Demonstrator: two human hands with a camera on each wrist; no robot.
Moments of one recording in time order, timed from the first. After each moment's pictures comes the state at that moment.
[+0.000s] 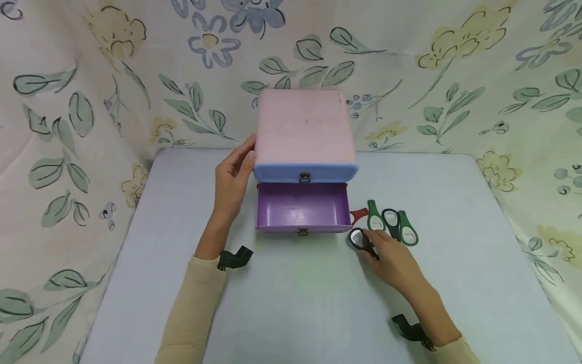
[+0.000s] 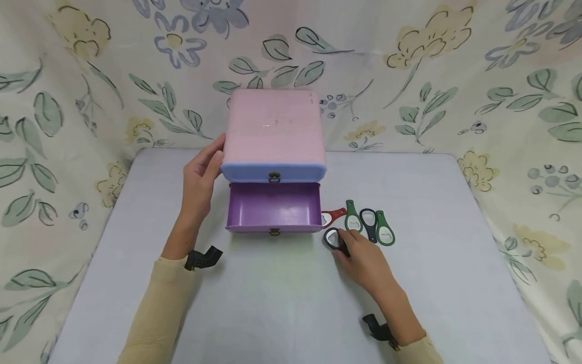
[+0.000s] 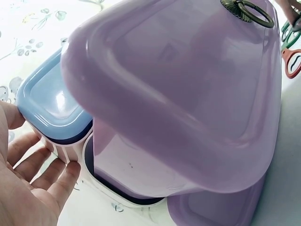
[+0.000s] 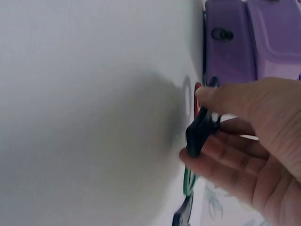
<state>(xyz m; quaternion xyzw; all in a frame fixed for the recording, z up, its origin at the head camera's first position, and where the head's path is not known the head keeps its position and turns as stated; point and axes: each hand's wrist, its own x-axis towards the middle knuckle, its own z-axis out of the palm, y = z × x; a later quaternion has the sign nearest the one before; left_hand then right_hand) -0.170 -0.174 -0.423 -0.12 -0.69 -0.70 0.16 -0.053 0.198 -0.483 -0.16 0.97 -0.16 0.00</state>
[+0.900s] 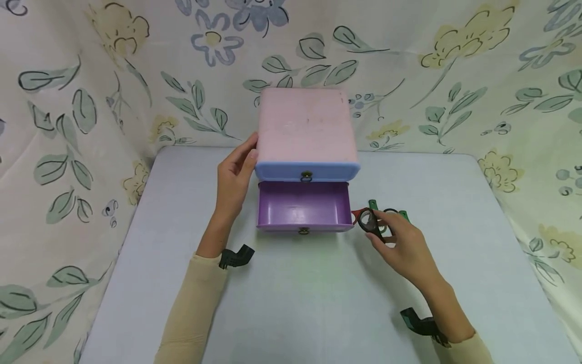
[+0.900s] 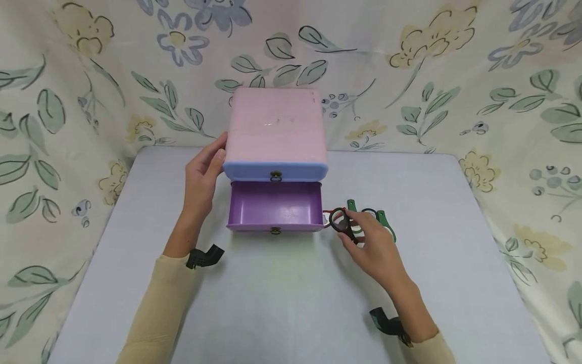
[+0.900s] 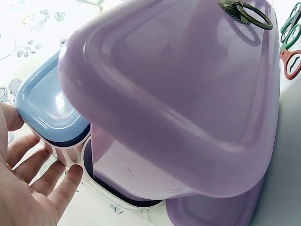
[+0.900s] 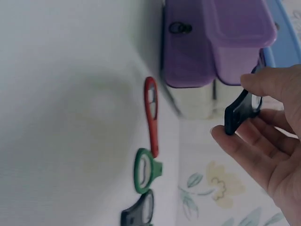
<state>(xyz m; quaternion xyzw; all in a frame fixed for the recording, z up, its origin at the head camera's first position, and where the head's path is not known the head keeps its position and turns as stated) -0.170 -0.174 -0.424 -0.12 -0.69 -0.70 0.16 -0.064 0.206 -0.449 -0.19 0.93 -0.31 -0.11</state>
